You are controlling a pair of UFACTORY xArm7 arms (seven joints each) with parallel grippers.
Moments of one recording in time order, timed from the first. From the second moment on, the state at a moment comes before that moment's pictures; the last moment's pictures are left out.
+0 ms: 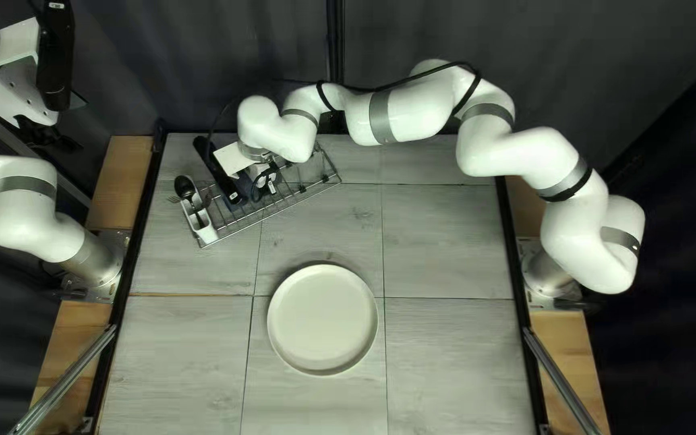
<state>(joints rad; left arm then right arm) 0.29 -1.09 0.13 0.89 0.11 1.78 0.14 -0.42 0.75 0.23 1.82 -0.29 0.81 -0.70</state>
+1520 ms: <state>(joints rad) 0.29 -1.09 0.13 0.89 0.11 1.78 0.14 -0.10 0.32 0.37 1.00 -0.32 0.56 0.20</state>
